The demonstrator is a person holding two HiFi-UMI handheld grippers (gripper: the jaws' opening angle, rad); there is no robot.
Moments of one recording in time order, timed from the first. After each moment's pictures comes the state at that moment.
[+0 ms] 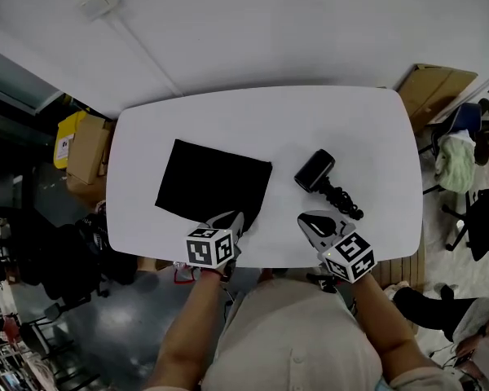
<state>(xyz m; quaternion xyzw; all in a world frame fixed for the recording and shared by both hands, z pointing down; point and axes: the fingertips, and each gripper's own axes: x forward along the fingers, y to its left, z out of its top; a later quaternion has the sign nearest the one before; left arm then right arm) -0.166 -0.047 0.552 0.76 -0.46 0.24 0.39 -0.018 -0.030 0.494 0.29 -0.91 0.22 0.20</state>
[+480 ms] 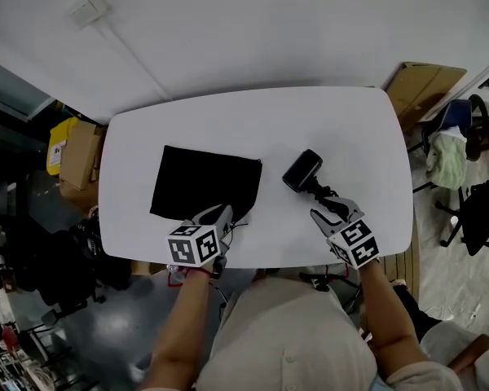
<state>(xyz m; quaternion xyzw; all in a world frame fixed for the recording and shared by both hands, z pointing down) -0.160 -0.067 0.515 0.78 -0.46 0.18 0.39 0.058 -0.052 0.523 0.35 -0.86 0.19 0.31</state>
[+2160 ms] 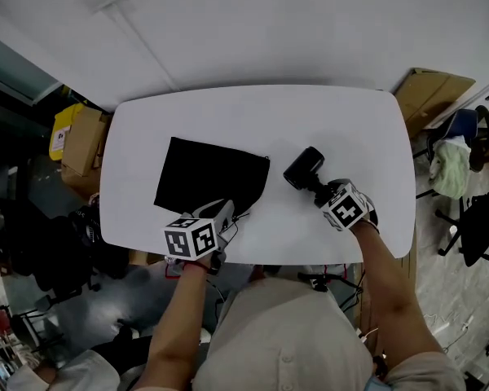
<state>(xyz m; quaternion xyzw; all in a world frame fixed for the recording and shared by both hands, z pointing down) -0.162 -0.063 0.509 0.77 -0.46 0.16 0.41 0.082 -0.088 0.618 0.28 -0.79 0.20 0.51</state>
